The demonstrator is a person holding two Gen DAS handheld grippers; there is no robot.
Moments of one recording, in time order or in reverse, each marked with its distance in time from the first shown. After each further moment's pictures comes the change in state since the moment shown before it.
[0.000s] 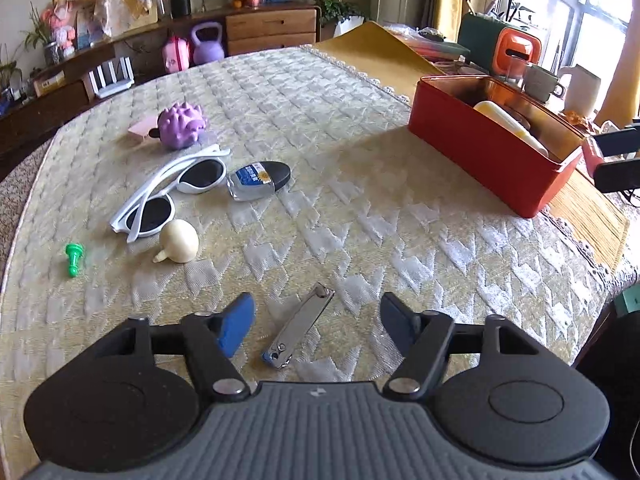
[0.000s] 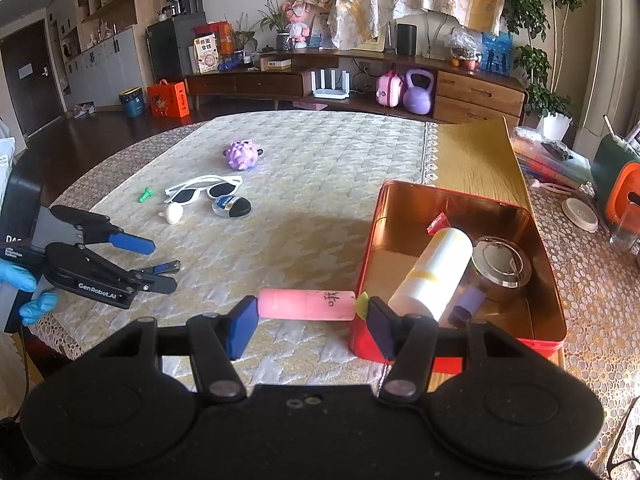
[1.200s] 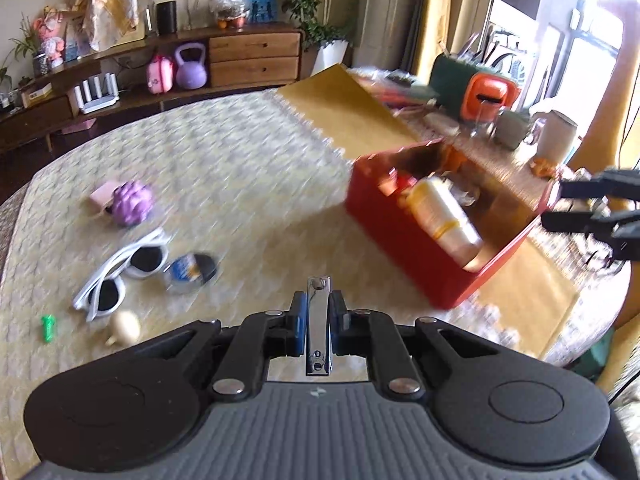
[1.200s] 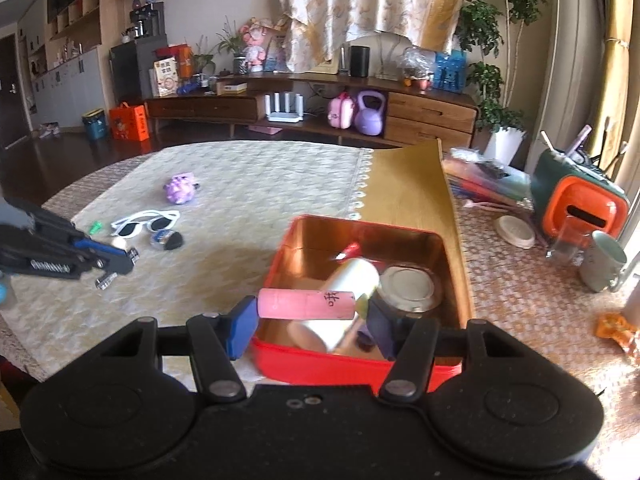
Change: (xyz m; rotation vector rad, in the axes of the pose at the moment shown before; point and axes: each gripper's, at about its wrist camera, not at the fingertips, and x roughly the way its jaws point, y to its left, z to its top) left arm -0.030 -0.062 0.081 -0.034 -0.051 -0.064; right arm -0.032 -0.061 0.011 0.029 -0.063 -0.137
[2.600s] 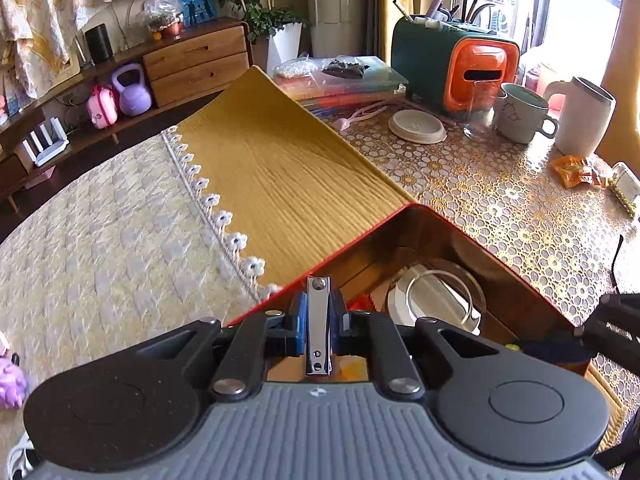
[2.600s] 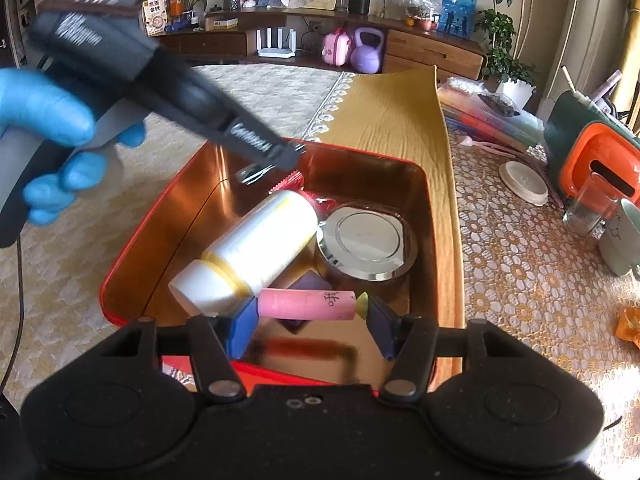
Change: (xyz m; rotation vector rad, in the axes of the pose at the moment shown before) left arm 0.187 -0.112 0.130 0.180 0.068 0.026; right arm 0.100 -0.052 -0.016 -0.032 0.185 0.017
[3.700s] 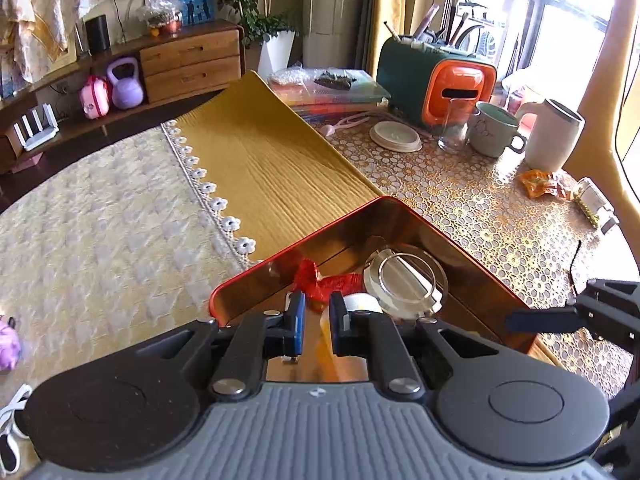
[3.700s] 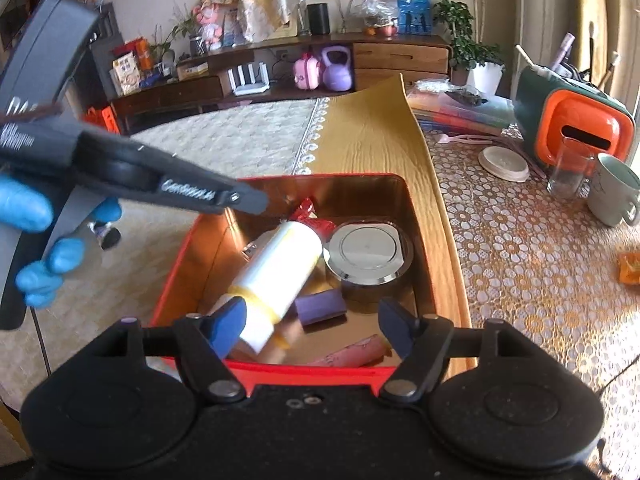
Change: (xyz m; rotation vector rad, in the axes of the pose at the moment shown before) left arm -0.048 0.010 -0.026 -0.062 -0.034 -0.076; right arm -0.043 -0.001 -0.004 0.211 -0.095 0.021
